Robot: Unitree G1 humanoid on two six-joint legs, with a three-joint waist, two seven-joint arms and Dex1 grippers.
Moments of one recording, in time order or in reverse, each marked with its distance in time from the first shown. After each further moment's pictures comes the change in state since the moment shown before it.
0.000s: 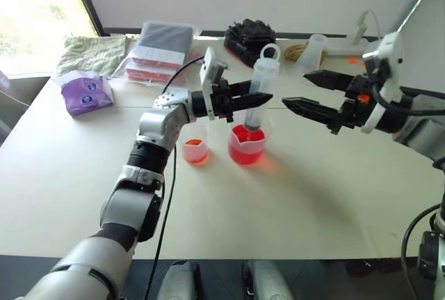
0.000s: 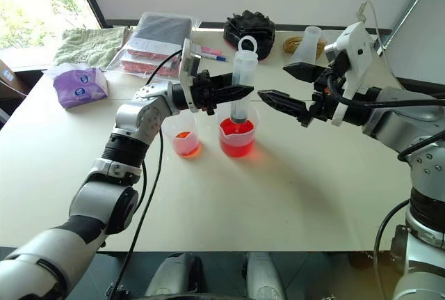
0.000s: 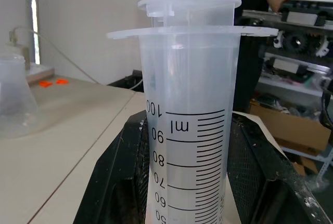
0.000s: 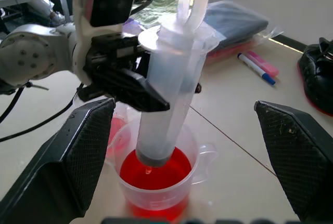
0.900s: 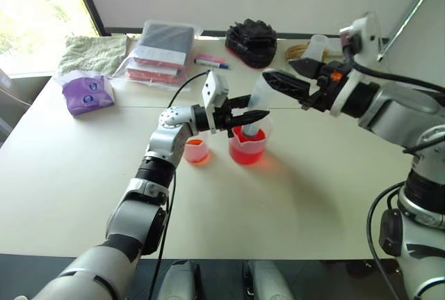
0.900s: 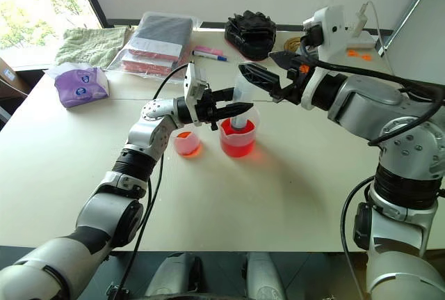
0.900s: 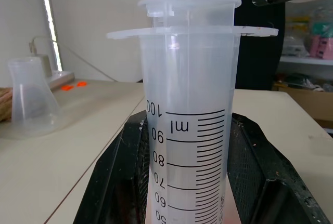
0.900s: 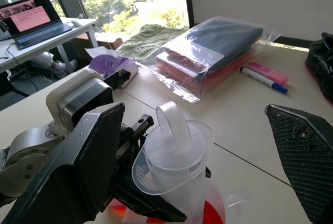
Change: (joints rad) left arm 0.068 -0.039 -0.002 0.088 0.115 -0.270 0.008; right arm -0.160 0.178 0.056 0.066 0.172 0.131 -0.392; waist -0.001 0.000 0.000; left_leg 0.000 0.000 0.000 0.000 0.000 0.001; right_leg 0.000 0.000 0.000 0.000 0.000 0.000
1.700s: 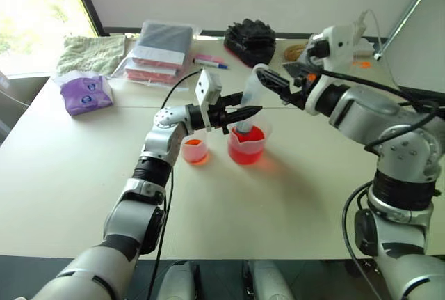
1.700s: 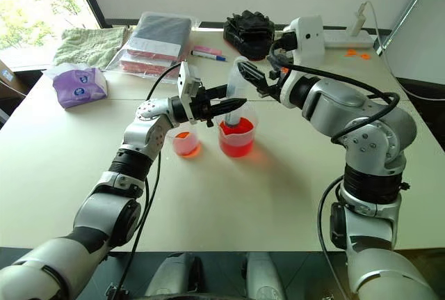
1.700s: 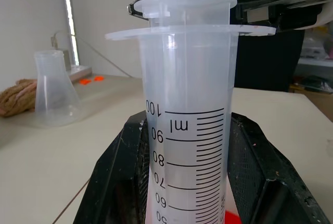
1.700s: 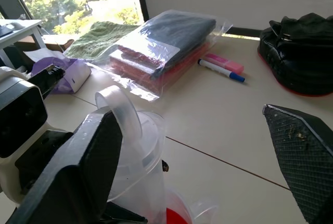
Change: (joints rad) left arm 0.005 0.010 0.020 0.001 0.008 0.003 0.022; right arm -0.020 0.185 0.065 -0.010 -0.203 -0.016 -0.181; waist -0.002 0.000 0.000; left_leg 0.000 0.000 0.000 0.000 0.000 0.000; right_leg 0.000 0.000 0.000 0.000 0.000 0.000
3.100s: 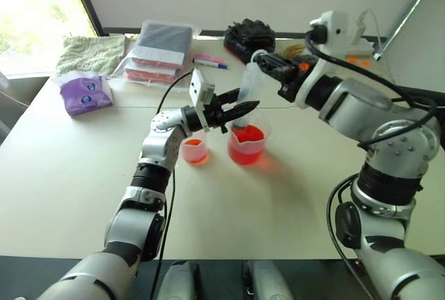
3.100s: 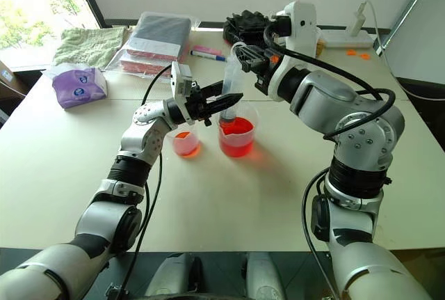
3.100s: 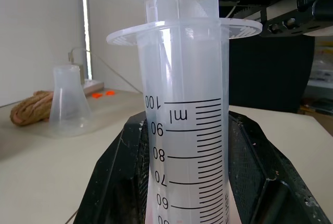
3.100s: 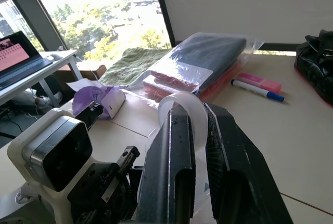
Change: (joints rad) left arm 0.061 -0.020 0.029 -0.099 -0.025 0.022 0.037; right arm -0.069 0.101 -0.066 0.013 0.096 0.029 -0.069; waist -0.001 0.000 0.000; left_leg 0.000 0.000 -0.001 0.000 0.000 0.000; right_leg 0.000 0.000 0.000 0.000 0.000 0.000
